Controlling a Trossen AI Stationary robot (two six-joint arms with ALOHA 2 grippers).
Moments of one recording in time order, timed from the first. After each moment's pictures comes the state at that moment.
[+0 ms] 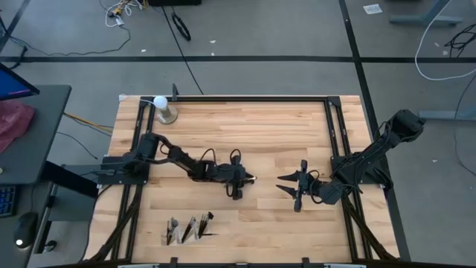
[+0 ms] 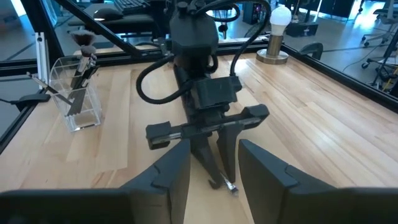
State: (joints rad) left arm -0.12 2.19 0.88 0.78 -0.16 -0.10; right arm 0.70 1.22 0.39 0.43 0.87 0.33
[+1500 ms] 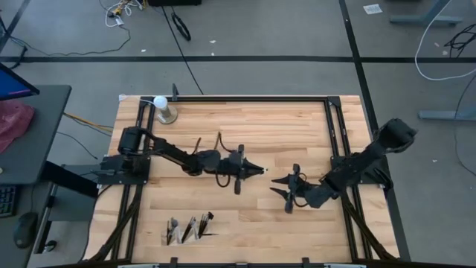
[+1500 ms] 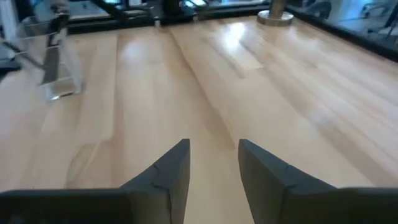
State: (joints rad) left arm -0.09 1.95 0.88 1.17 -0.02 -0.19; right arm 0.62 1.46 0.39 0.55 0.80 0.42
